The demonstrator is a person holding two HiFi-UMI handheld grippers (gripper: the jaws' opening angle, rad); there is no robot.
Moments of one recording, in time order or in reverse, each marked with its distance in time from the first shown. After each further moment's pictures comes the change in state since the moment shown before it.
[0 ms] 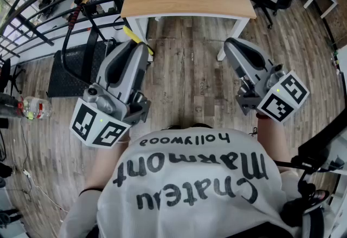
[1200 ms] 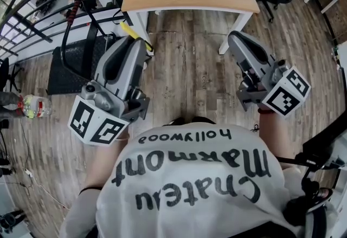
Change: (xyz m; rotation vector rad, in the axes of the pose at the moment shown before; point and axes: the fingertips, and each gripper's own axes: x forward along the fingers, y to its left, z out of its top) left arm -0.016 0.020 -0.004 -0.029 0.011 0.005; right arm 0.010 0.002 -0.007 0.115 -0.069 0.009
